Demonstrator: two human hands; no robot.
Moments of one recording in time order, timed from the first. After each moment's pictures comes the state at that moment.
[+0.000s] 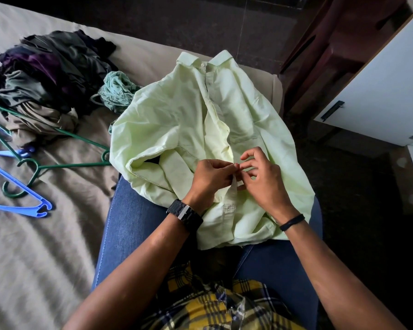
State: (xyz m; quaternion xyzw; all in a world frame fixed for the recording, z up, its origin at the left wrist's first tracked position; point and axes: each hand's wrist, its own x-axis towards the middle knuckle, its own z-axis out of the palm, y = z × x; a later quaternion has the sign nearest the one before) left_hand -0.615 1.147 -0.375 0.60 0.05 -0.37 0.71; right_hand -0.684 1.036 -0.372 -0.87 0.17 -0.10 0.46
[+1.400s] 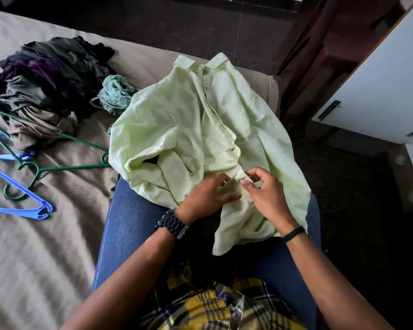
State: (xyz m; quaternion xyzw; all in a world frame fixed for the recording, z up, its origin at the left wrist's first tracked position) left_hand -0.624 1.171 -0.410 0.84 -0.31 -0.29 0.32; right_hand -0.710 1.037 -0.386 -0.83 0.29 -0.07 0.47
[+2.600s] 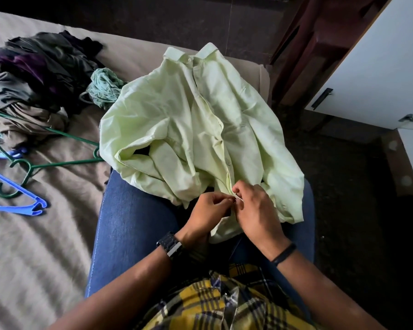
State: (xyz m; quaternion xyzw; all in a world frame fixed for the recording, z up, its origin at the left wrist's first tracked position) left_hand -0.693 1.177 -0.409 0.71 -0.06 -0.40 0.57; right_hand -0.760 1.076 -0.387 -0.95 0.19 -0.06 0.22
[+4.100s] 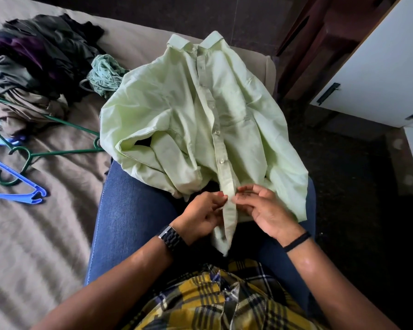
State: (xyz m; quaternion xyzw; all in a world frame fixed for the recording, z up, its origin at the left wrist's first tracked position) left_hand -0.689 1.180 -0.416 0.41 0.23 -0.55 0.69; right_hand -0.758 1.055 -0.398 -0.47 0.38 0.02 0.80
